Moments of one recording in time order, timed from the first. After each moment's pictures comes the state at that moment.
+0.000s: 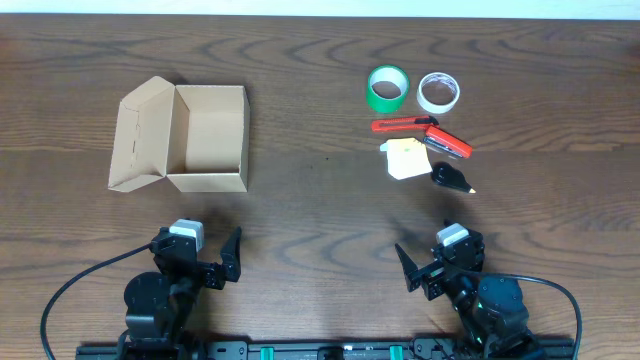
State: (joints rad) left arm -0.07 0.01 0.14 -0.48 0.22 -0.10; right arm 0.41 0.01 0.14 -0.50 -0.04 -0.03
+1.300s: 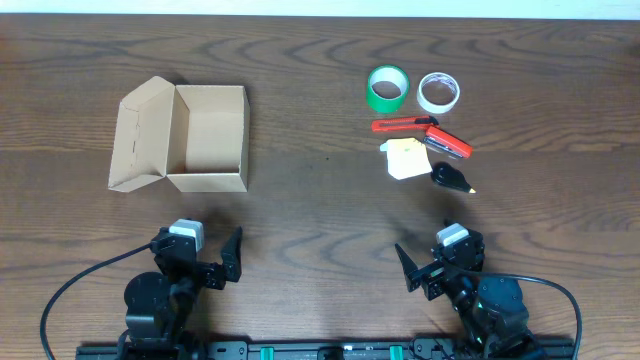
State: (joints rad) left arm -0.07 0.01 0.14 -0.48 0.23 -0.12; right arm 0.41 0.01 0.14 -0.50 -0.04 -0.03
